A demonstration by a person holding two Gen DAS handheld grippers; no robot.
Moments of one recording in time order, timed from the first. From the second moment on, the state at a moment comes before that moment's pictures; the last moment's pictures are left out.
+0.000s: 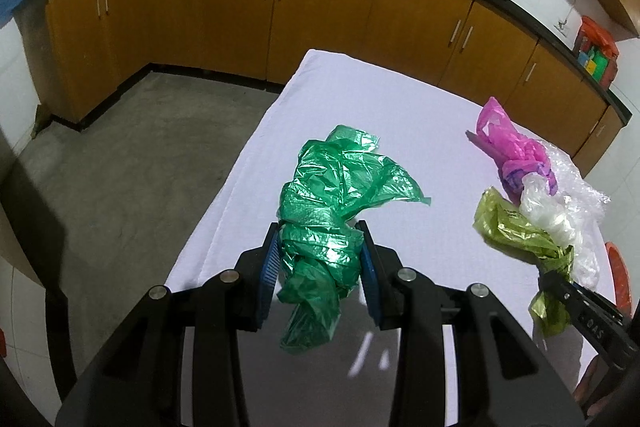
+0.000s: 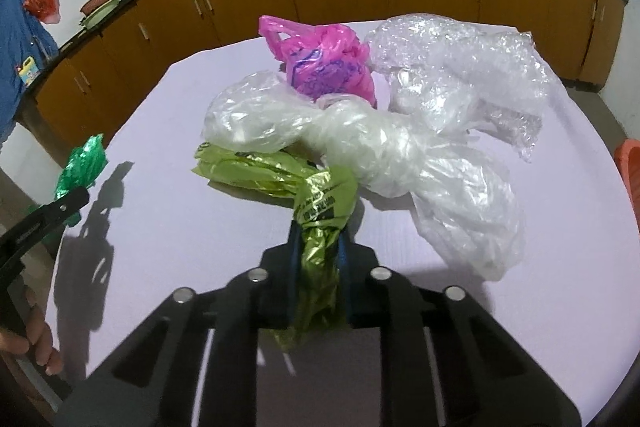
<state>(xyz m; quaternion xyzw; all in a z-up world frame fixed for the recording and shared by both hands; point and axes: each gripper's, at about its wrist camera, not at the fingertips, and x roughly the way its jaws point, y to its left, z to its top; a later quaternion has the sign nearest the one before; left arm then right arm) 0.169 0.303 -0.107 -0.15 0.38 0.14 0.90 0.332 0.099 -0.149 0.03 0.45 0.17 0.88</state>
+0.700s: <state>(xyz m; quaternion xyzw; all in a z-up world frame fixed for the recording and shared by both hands) 0.173 0.230 -0.064 -0.12 0.34 0.07 0.93 0.266 0.018 -0.080 0.09 0.38 0.21 0.90</state>
